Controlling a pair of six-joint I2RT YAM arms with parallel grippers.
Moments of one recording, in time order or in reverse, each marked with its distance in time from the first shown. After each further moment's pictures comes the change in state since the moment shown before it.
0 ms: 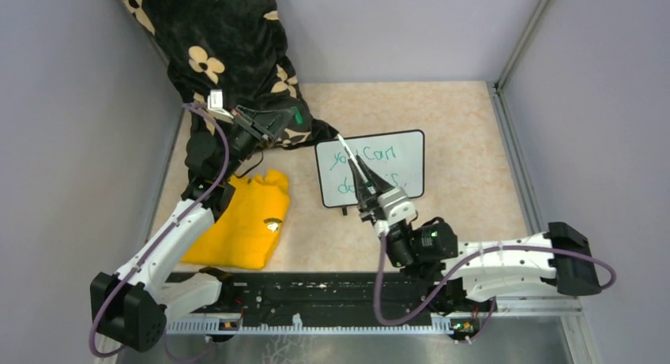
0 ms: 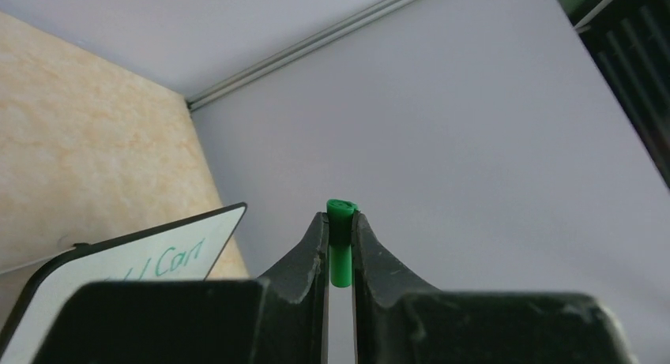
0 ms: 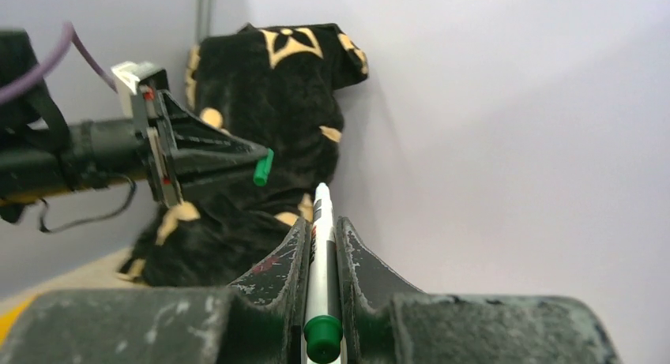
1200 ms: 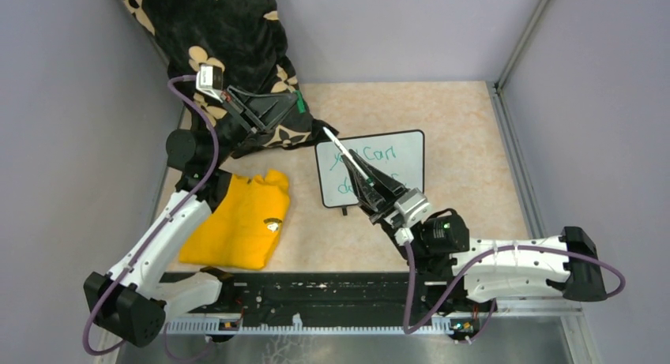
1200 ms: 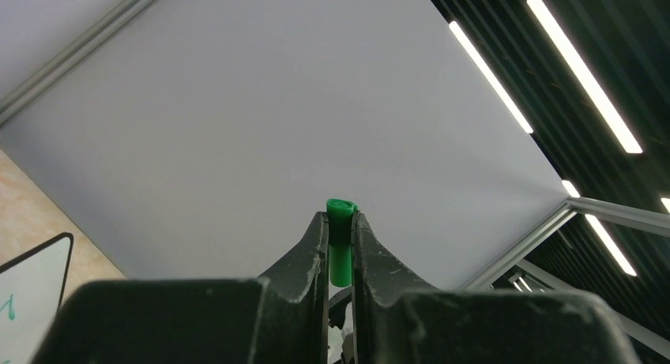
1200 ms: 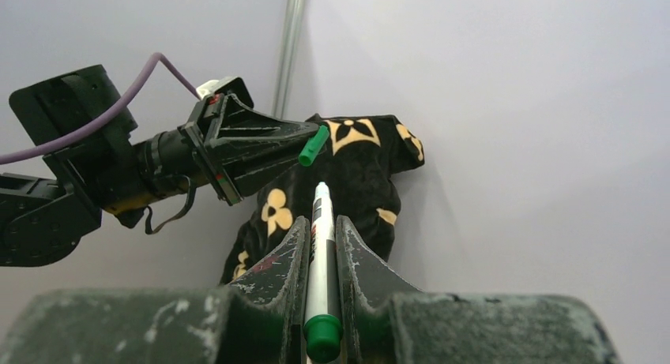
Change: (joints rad) left arm -0.028 0.045 0.187 0.241 0.215 -0.155; right arm -0.036 -0.012 0.061 -0.027 -0.266 0.012
